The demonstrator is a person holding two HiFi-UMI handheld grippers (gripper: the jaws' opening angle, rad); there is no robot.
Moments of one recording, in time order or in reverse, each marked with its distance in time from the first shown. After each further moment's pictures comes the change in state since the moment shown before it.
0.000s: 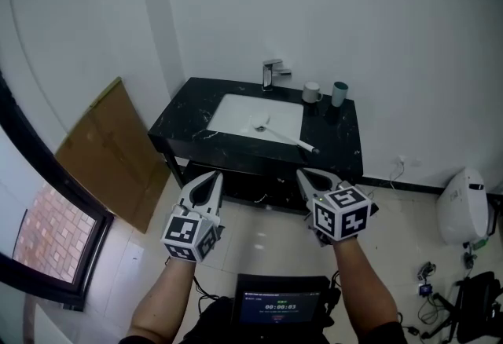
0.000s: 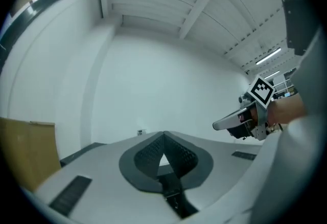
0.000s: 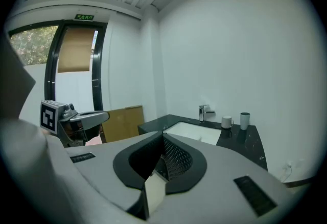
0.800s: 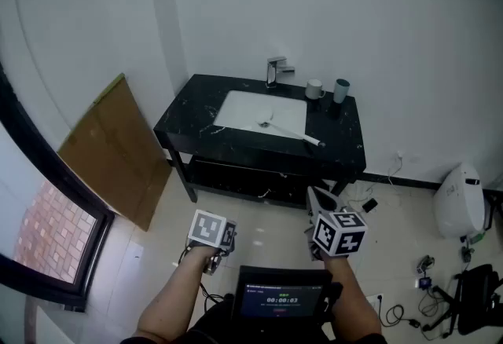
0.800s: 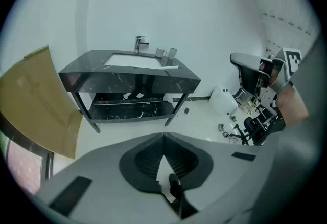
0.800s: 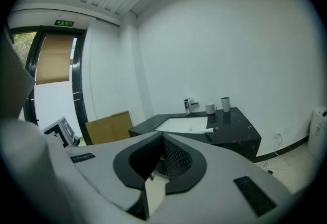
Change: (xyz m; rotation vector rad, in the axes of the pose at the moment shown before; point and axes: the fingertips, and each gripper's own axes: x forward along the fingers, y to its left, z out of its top) left arm -0.086 -0.021 -0.190 -0.246 0.982 -0.140; right arm -0.026 0.034 -0.058 0.187 -0.057 -0.193
